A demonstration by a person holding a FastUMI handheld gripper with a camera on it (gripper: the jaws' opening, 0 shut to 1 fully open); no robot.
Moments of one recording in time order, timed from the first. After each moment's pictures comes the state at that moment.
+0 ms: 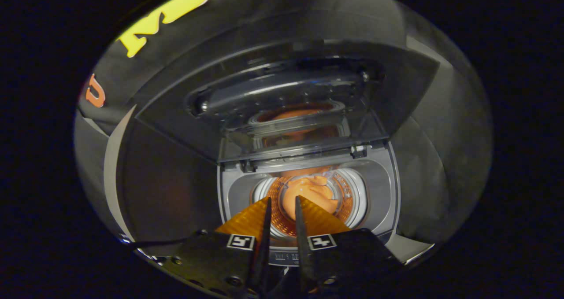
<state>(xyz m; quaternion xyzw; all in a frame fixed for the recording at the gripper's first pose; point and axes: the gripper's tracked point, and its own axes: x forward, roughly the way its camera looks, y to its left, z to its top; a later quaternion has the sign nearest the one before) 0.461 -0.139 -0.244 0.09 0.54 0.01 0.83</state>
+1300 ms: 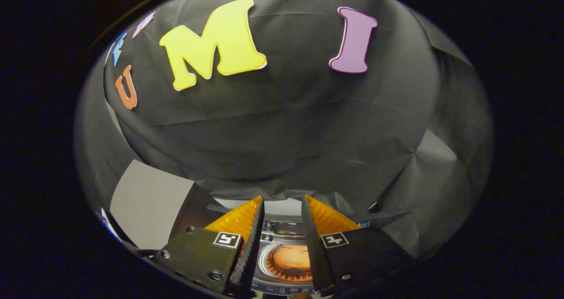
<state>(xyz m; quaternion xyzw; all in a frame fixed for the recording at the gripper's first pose) 0.571 -0.110 -0.082 0.00 0.35 0.07 0.93</state>
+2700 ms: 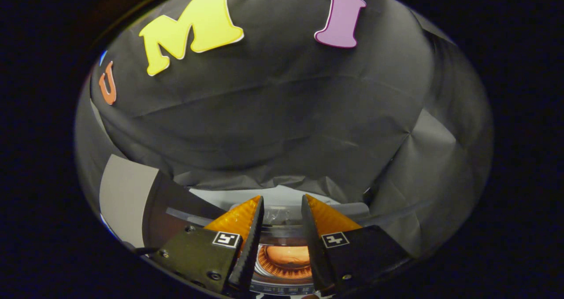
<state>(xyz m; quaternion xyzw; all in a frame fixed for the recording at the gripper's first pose) 0.577 -0.128 -0.147 0.01 0.40 0.01 0.92</state>
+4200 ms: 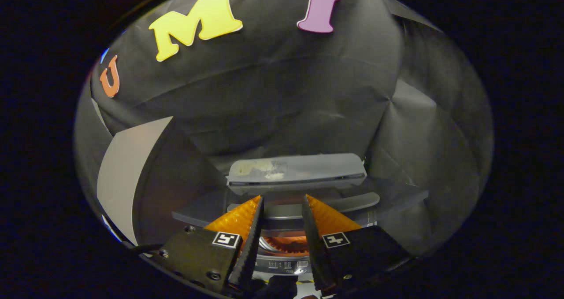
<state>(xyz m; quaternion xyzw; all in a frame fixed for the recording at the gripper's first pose) 0.437 -0.133 -0.194 0.04 0.43 -0.02 0.90</state>
